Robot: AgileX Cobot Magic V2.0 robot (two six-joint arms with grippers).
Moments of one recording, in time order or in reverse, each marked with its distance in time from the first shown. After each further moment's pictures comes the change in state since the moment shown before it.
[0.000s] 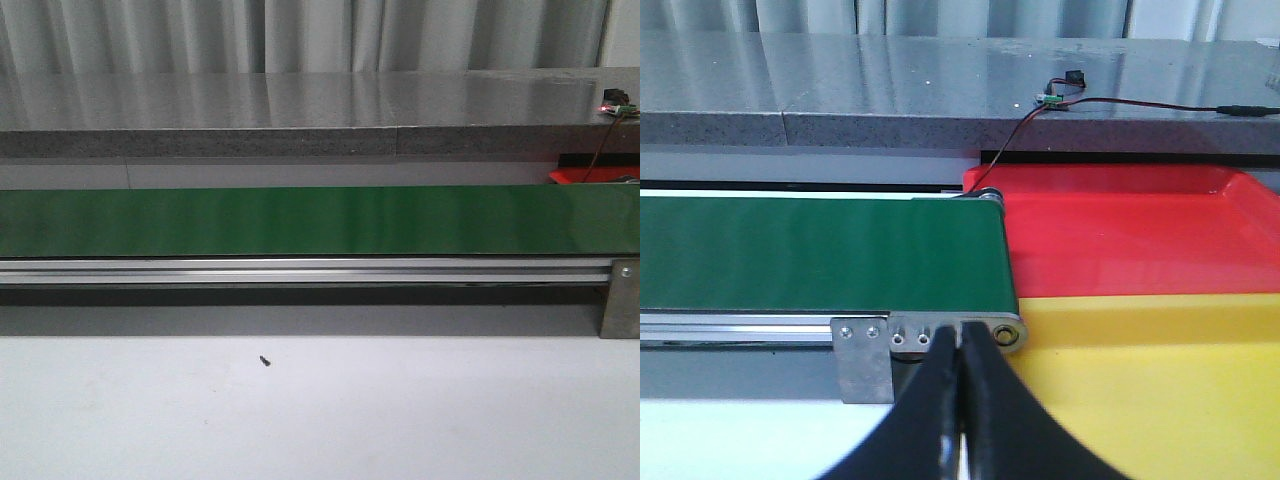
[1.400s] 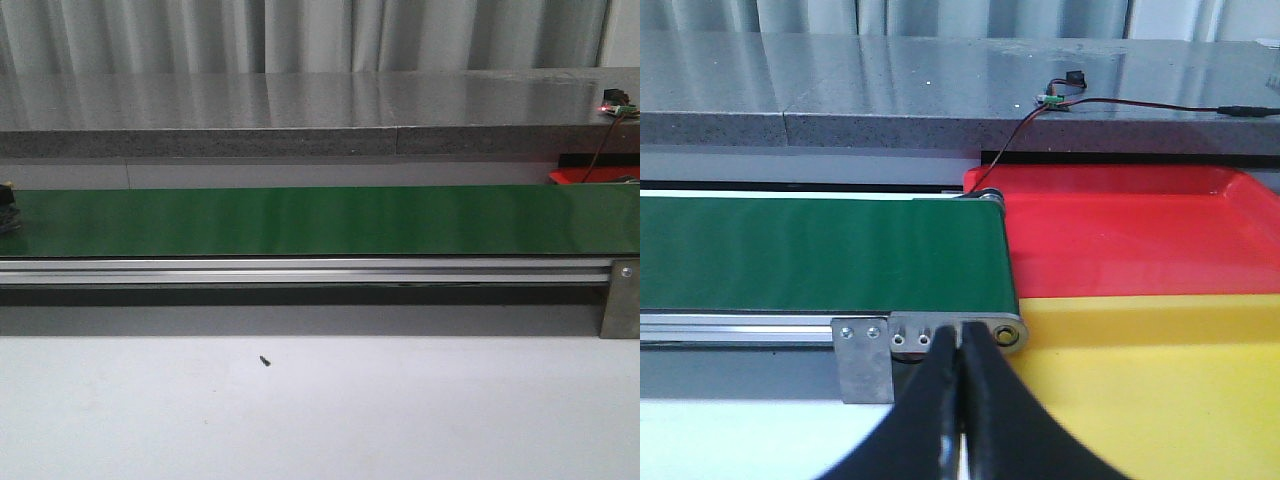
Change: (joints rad) left arm 0.000 0.307 0.000 0.017 -0.287 0.000; right arm 0.000 0.000 0.000 0.000 0.002 0.000
